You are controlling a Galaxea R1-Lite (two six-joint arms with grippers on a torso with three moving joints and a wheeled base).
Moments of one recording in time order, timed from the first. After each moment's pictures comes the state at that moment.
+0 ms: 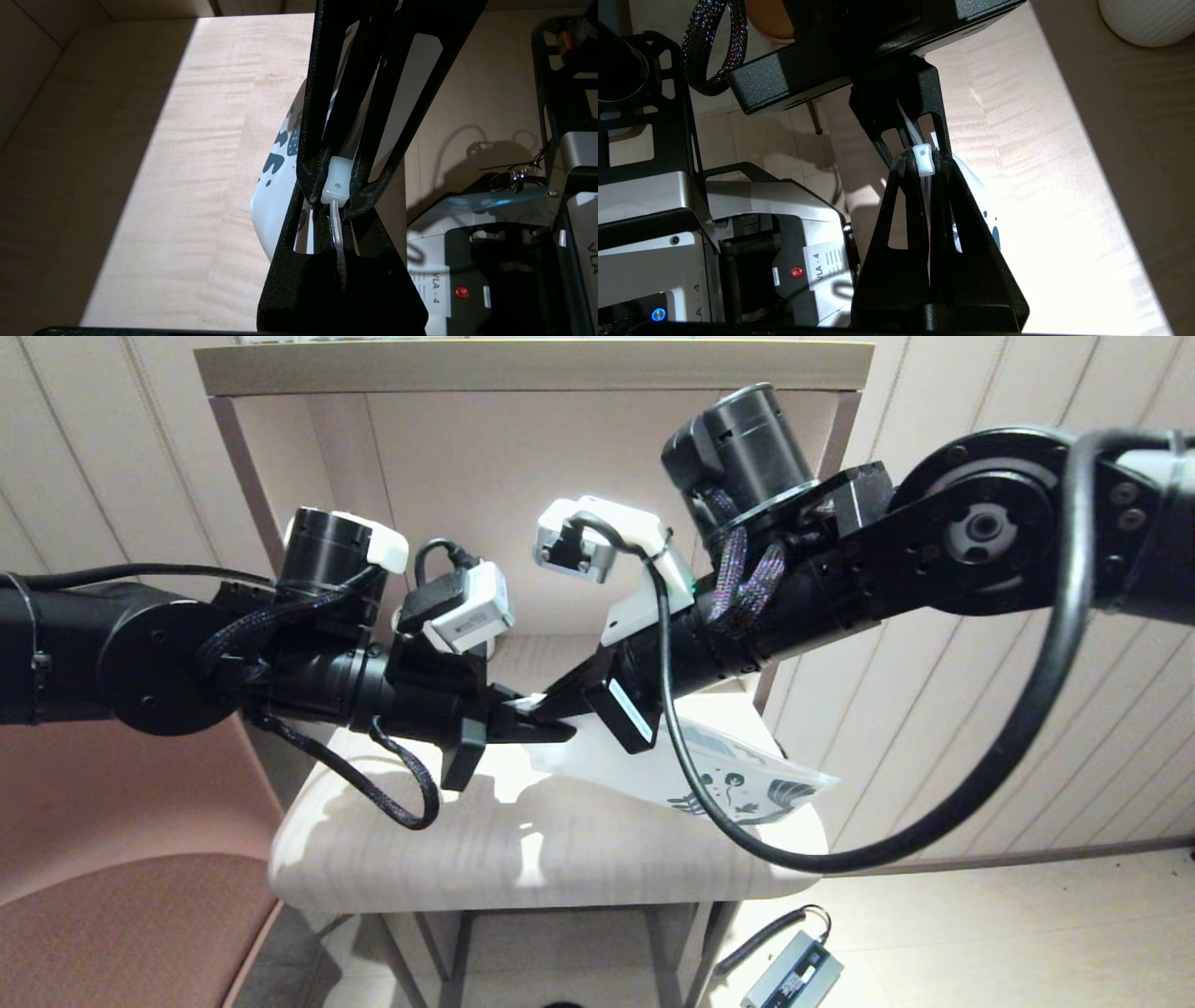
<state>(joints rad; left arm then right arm) -0.49 1.78 -1.30 0.06 -0.80 0.66 0.73 1.95 -1.95 0.55 0.41 -0.41</state>
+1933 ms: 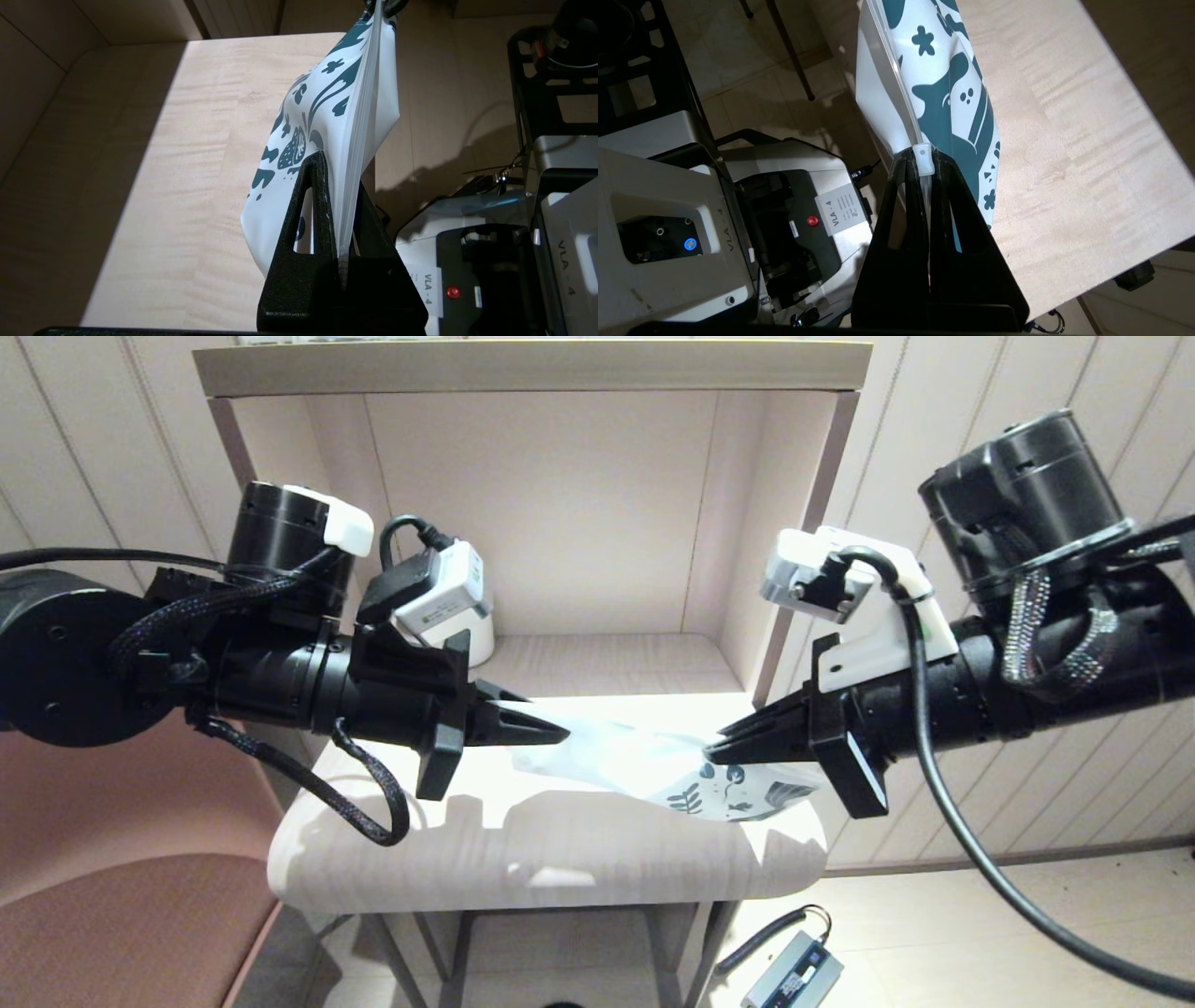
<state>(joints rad) -0.49 1.69 -1.26 0.09 -0.80 0.66 0.55 1.57 -1.42 0.47 0.42 -0.41</state>
